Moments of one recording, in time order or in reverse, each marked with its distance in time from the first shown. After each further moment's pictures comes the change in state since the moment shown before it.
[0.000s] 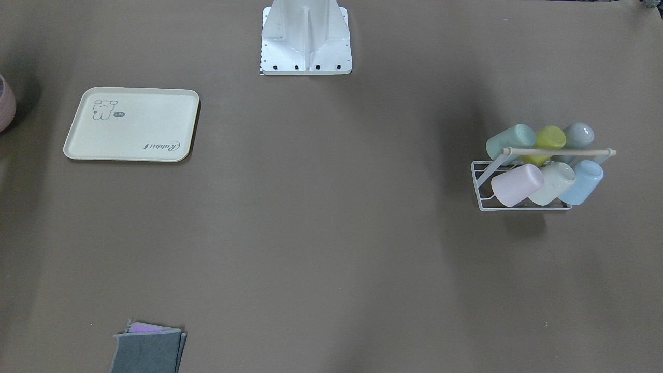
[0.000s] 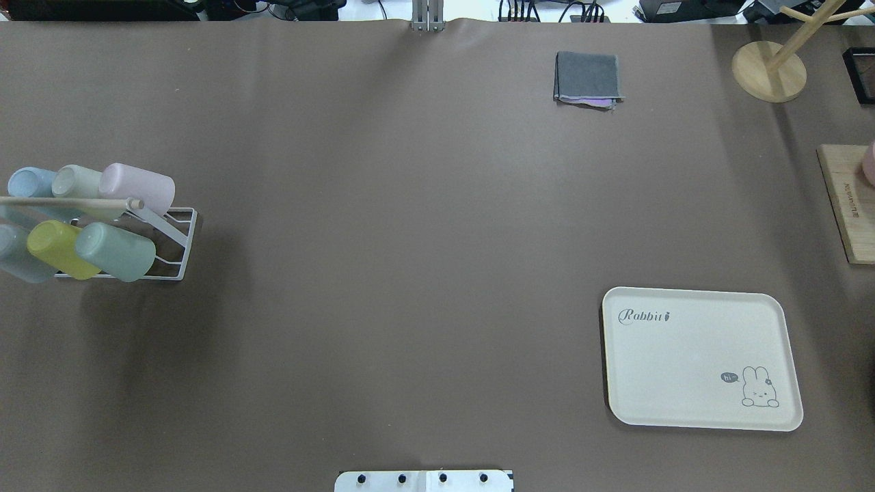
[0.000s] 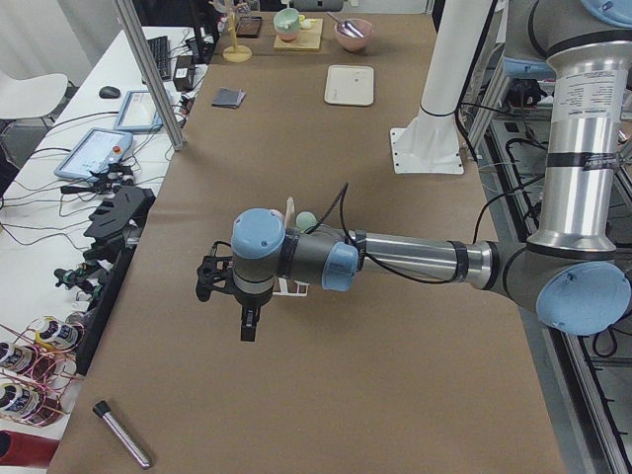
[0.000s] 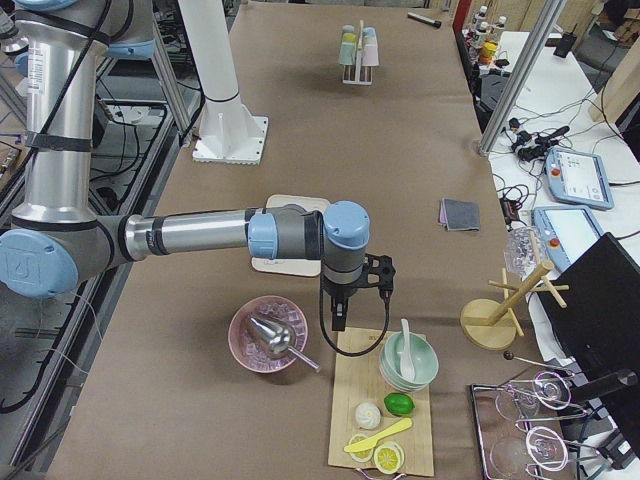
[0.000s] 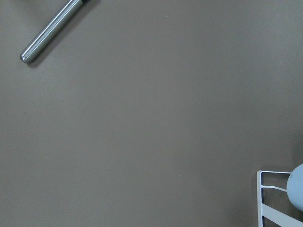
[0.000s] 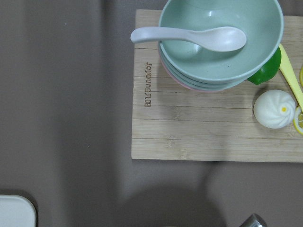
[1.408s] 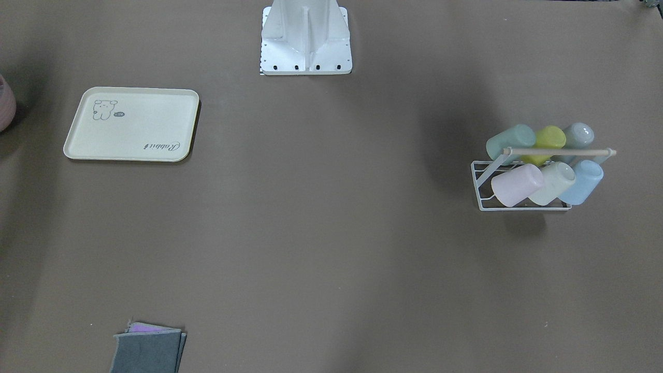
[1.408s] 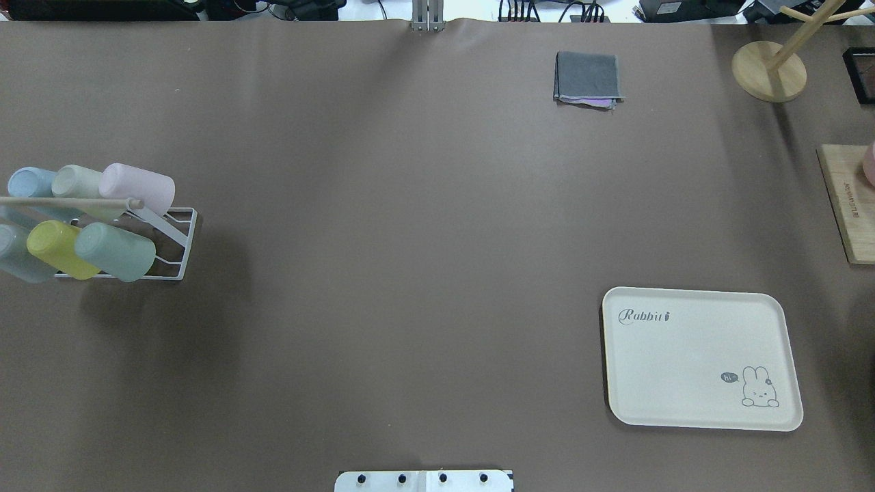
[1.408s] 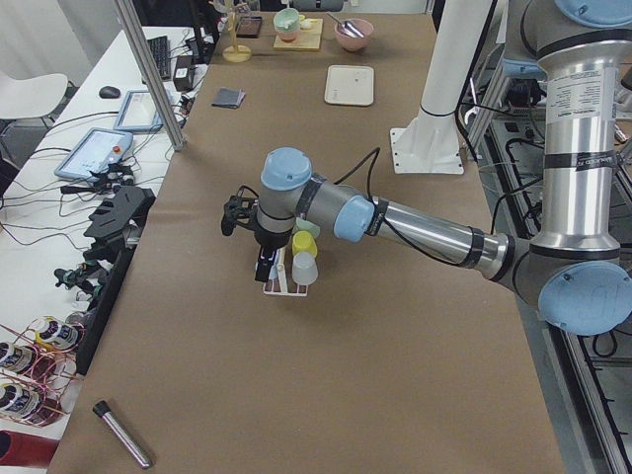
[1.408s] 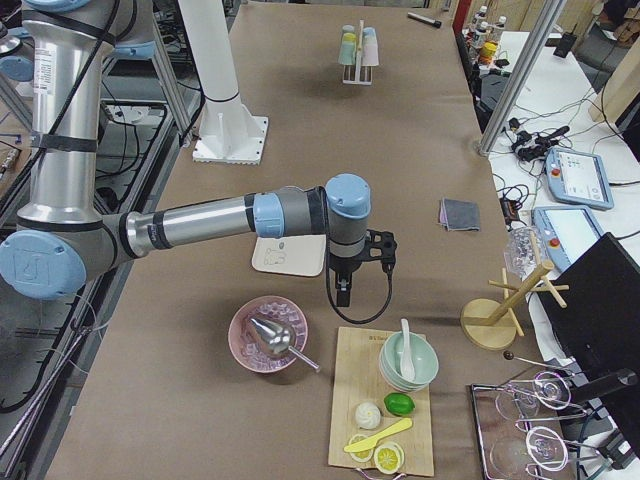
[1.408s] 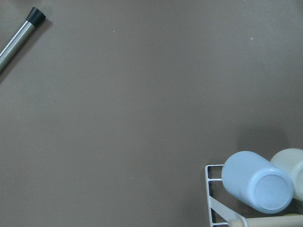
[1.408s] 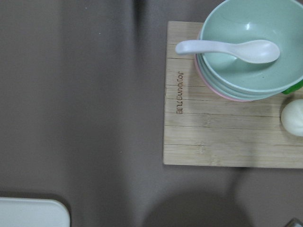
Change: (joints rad) left arm 0.175 0.094 -0.321 0.000 0.066 -0.167; right arm -0.108 0.006 0.101 0.001 -0.010 0.162
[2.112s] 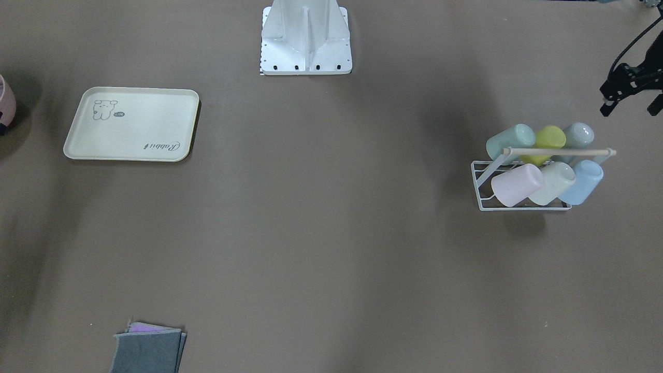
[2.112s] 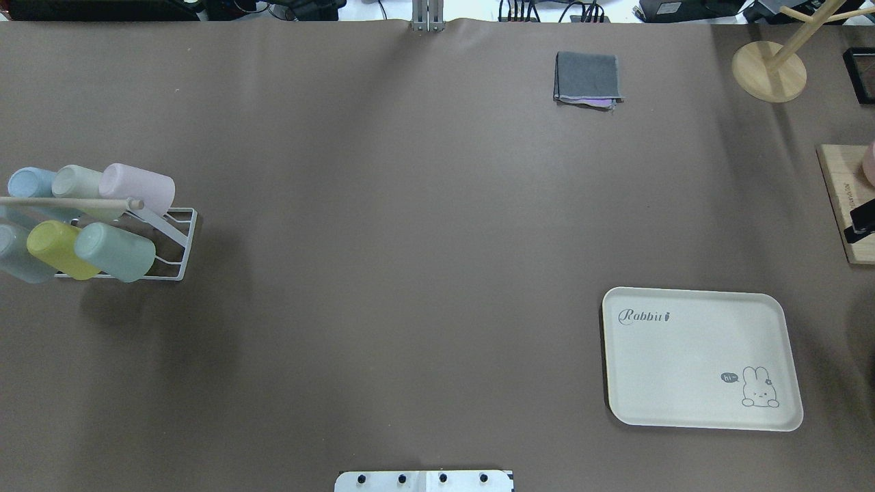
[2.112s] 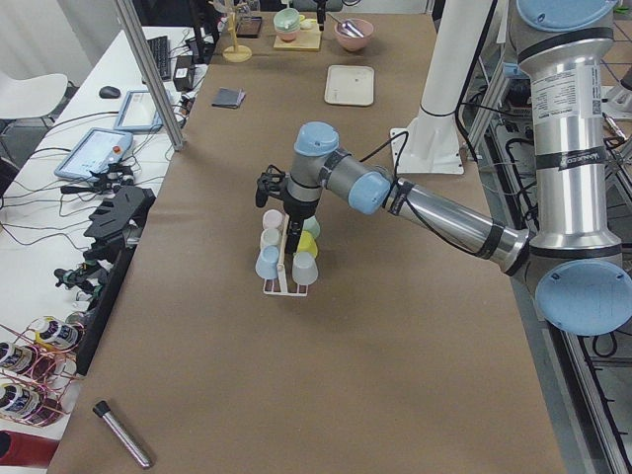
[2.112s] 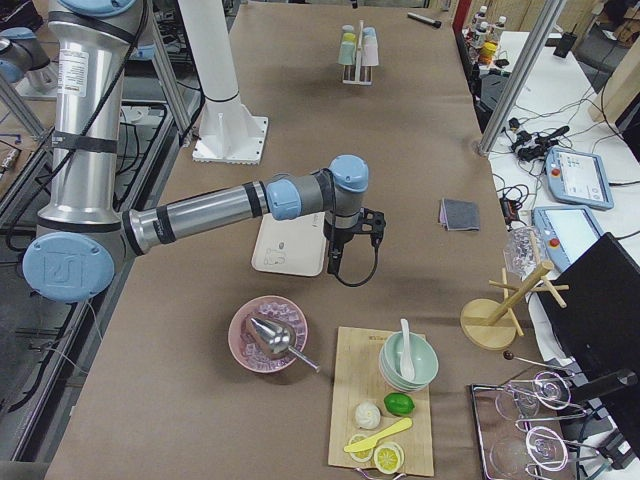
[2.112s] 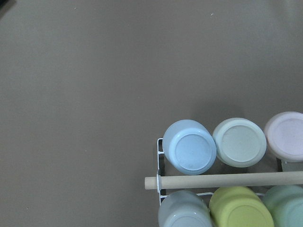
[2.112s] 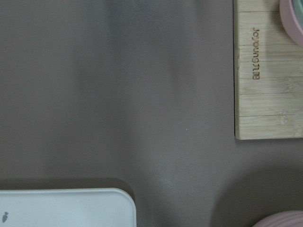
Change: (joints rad) left arm 0.251 0.057 -0.155 -0.009 0.167 -0.286; right arm -0.220 -0.004 0.046 0.048 -0.004 0.268
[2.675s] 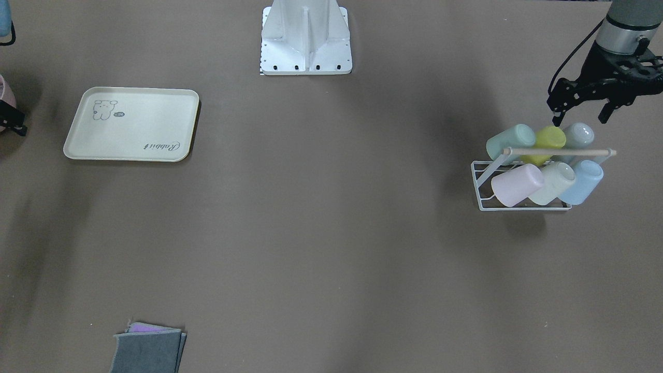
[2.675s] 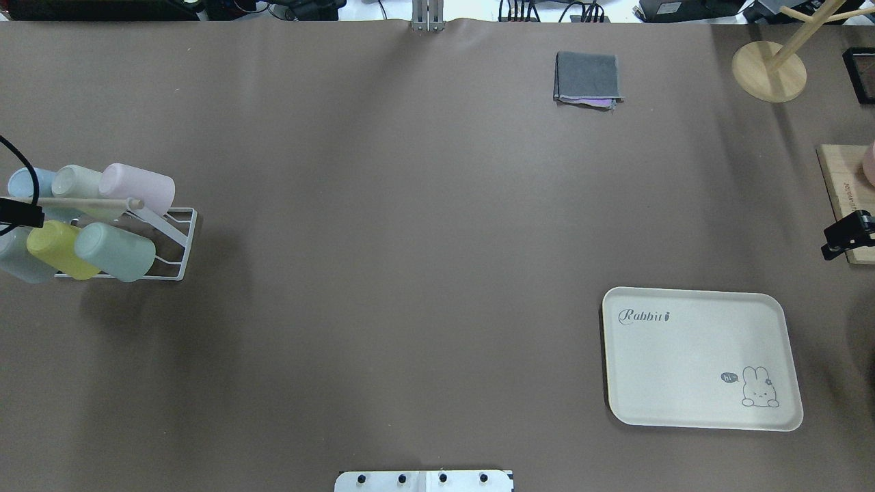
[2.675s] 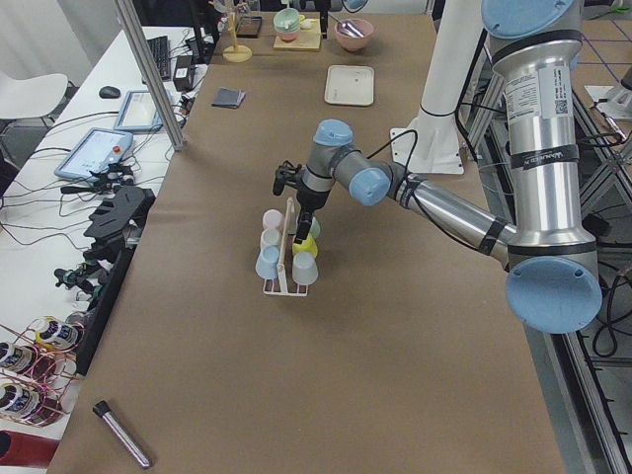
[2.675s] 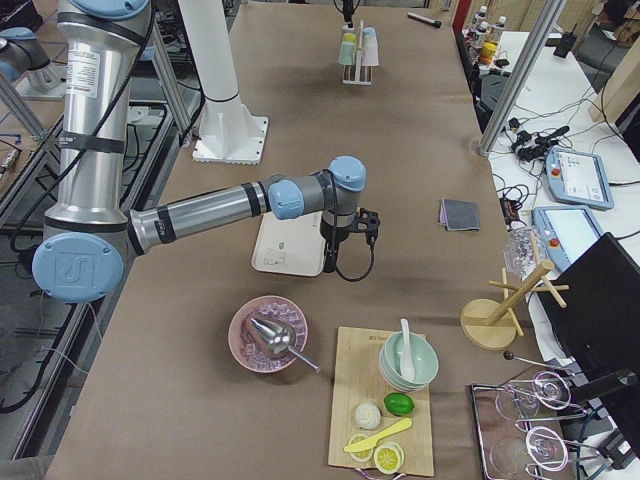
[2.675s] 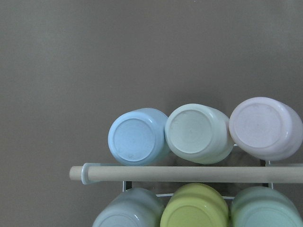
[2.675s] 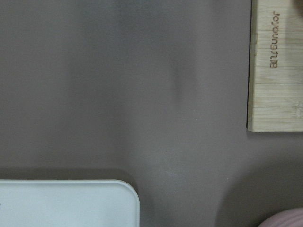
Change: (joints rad) left arm 0.245 0.021 -0.037 -0.071 0.248 -0.162; right arm -0.083 -0.003 -0.018 0.028 -0.027 0.039
